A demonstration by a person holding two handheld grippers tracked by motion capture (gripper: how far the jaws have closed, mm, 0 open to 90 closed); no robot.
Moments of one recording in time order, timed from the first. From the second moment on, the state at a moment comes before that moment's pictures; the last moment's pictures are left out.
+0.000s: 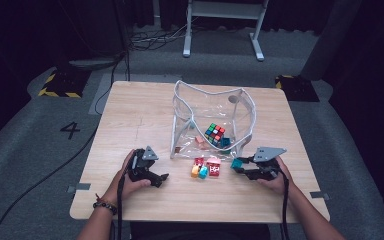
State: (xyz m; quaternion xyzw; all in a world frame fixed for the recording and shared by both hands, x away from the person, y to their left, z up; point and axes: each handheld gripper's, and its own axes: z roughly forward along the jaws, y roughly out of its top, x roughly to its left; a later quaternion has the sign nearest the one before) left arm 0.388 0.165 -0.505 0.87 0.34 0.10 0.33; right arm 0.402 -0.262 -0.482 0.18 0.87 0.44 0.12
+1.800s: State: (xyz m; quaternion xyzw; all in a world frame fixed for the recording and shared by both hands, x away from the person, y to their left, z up) left arm 0.388 0.165 -0.505 0.87 0.34 0.11 0.33; right arm 0.503 -0.288 -0.291 0.21 0.81 0.50 0.23
